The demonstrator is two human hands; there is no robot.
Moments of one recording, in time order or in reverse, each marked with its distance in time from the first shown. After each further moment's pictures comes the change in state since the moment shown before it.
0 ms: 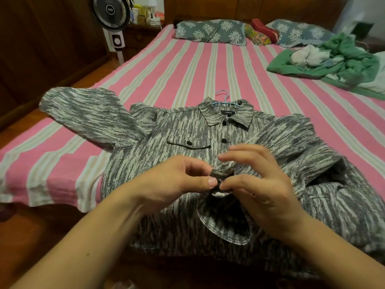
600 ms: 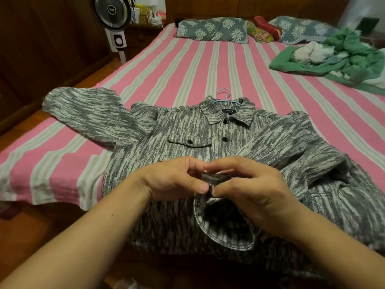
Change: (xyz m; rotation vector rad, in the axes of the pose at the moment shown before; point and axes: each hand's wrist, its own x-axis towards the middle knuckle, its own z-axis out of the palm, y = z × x) left_hand 0.031 -0.023 -0.022 -0.234 -0.385 -0.126; right_hand 0.005 -0.003 -0.001 0.293 -0.176 0.034
